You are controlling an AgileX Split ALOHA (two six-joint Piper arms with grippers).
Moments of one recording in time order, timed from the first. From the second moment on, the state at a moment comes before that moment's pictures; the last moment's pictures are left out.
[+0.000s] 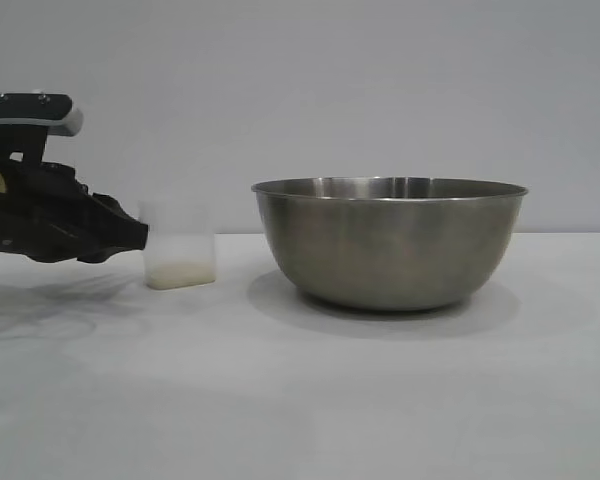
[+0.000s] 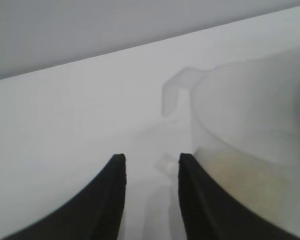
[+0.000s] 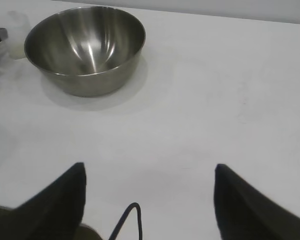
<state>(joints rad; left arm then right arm) -0.21 2.24 -0.80 0.25 -1.14 0.01 0.18 -0.02 -0.49 0.10 1.14 -0.09</state>
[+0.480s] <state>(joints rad) -0.21 2.24 -0.80 0.29 -1.14 0.01 0.18 -0.02 -0.49 0.10 1.14 -0.09</state>
